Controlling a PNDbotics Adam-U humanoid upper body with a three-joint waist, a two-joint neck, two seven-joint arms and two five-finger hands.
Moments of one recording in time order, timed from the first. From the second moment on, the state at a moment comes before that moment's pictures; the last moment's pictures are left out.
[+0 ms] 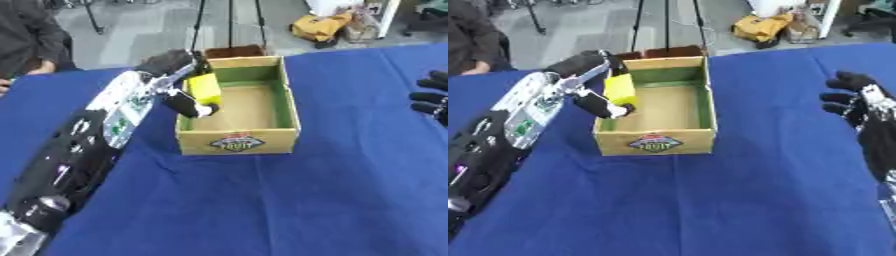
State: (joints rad) left arm -0.93 0.35 -0.27 -1.14 -0.86 -0.02 -0.34; right arm -0.38 -0.45 0.09 -1.67 -0.27 -0.03 -0.05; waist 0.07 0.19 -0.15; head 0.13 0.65
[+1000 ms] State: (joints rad) left arm -0.96 0.25 -0.16 -0.85 -0.95 -0.04 -0.20; right arm -0.39 -0.45 0.10 -1.67 -0.27 -0.03 -0.03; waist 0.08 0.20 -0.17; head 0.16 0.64
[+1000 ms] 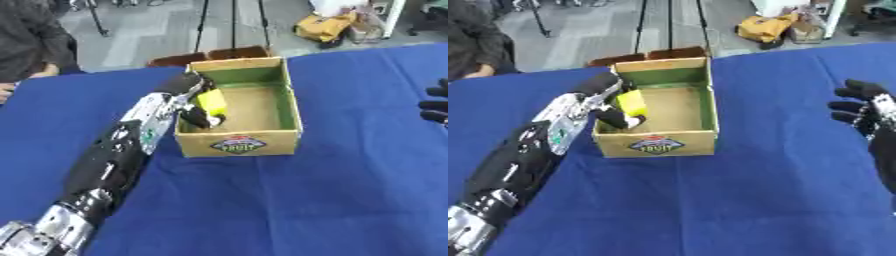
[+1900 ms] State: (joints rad) left arm -0.94 0.23 -0.16 -0.83 -0.94 -0.11 -0.31; right arm -0.39 -0.45 0.10 -1.67 -0.27 -0.03 -0.03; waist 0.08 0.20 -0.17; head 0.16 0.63
